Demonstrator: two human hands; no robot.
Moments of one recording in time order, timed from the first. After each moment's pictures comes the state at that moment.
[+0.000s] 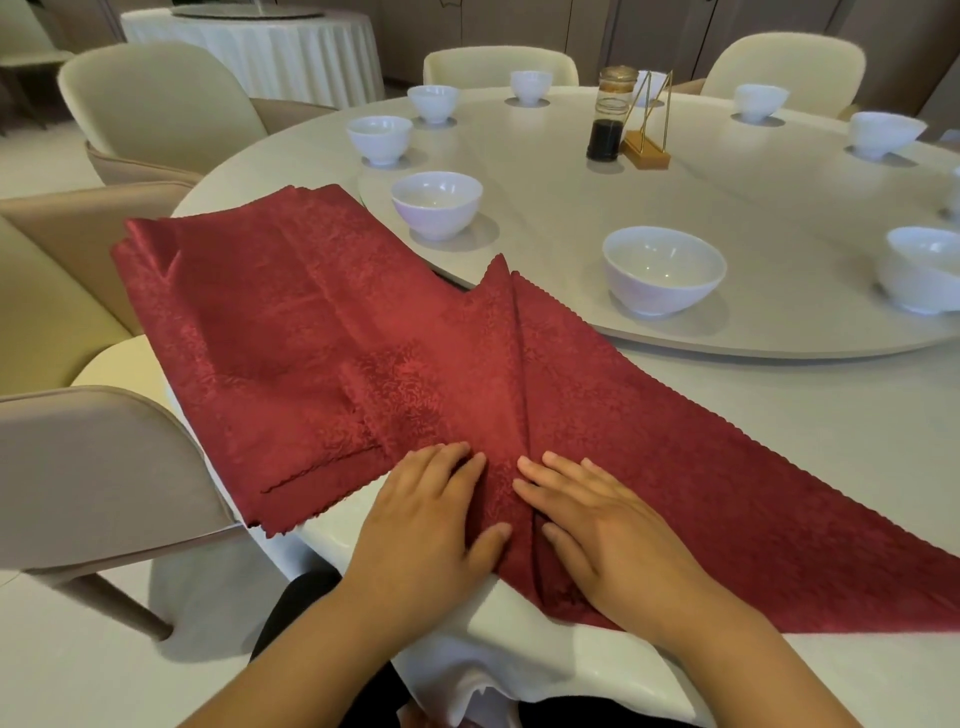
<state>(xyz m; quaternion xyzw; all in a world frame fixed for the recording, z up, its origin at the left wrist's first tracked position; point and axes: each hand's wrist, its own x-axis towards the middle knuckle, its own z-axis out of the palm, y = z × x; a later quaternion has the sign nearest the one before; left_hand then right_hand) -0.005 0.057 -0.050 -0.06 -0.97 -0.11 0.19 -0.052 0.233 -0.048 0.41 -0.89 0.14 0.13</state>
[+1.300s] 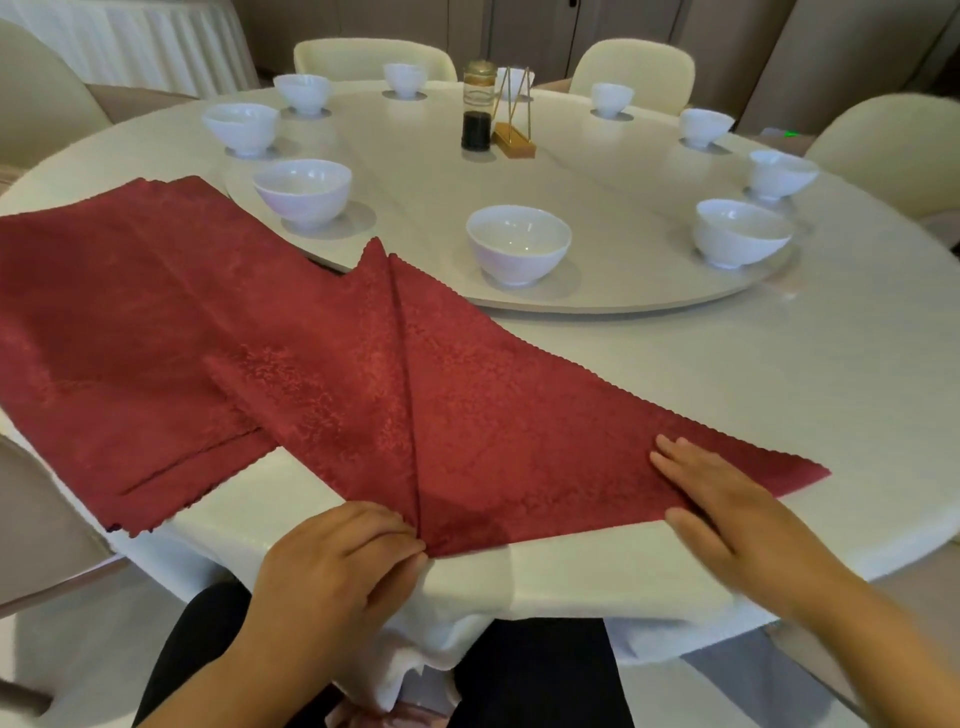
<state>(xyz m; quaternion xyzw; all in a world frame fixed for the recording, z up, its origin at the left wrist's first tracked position) 0.029 0.078 -0.064 -0.27 -0.87 -0.18 0.37 -0.011 0.397 -0.031 0.22 -0.97 0.10 0.06</state>
